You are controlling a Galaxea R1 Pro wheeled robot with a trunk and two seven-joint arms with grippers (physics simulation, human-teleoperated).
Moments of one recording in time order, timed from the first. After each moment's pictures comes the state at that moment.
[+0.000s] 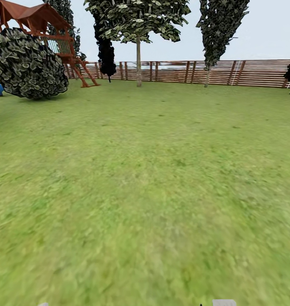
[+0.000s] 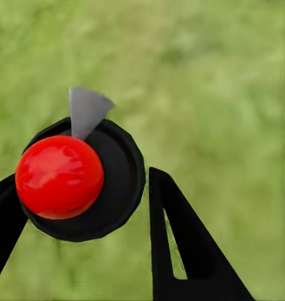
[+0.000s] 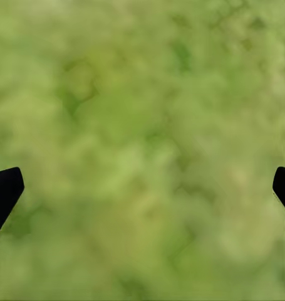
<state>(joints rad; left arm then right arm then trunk) -0.29 0.20 0.43 -0.15 -0.07 -0.42 0.06 -0.37 -0.02 -0.17 -0.03 0.26 -0.45 -0.21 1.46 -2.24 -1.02</state>
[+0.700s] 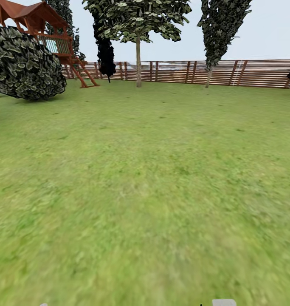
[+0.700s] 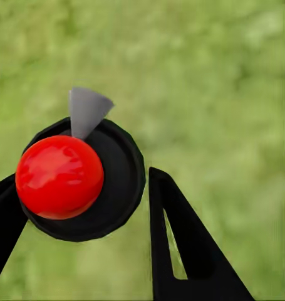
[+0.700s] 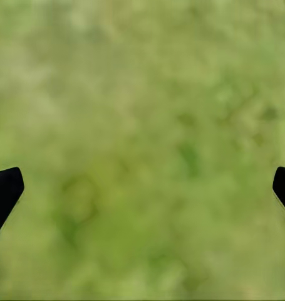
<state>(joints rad) -0.28 0.20 0.43 -0.15 -0.07 -0.42 0.06 -0.37 -0.02 -0.17 -0.03 0.26 -0.45 -0.21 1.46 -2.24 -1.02</state>
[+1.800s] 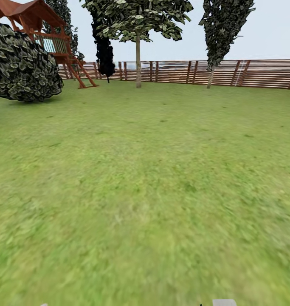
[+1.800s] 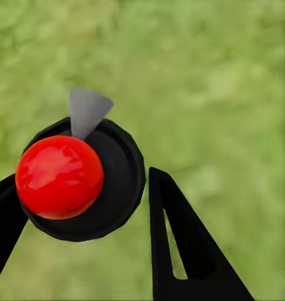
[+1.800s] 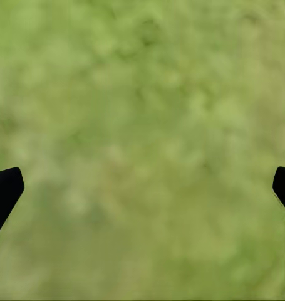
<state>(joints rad) -0.28 0.20 0.43 -0.15 -0.07 -0.42 0.07 -0.37 -0.02 -0.17 -0.03 0.26 -0.45 -0.21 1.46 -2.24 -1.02</state>
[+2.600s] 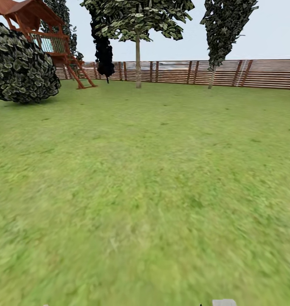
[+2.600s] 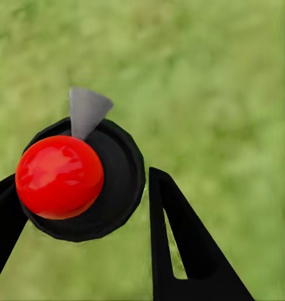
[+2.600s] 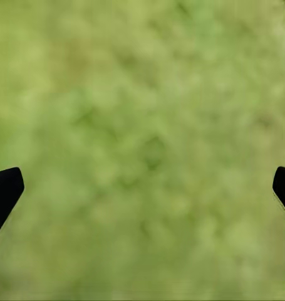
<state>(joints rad) -0.28 0.19 0.43 -0.15 -0.07 -0.42 0.07 -0.37 -0.02 -0.17 -0.03 0.26 -0.45 -0.21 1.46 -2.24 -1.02</state>
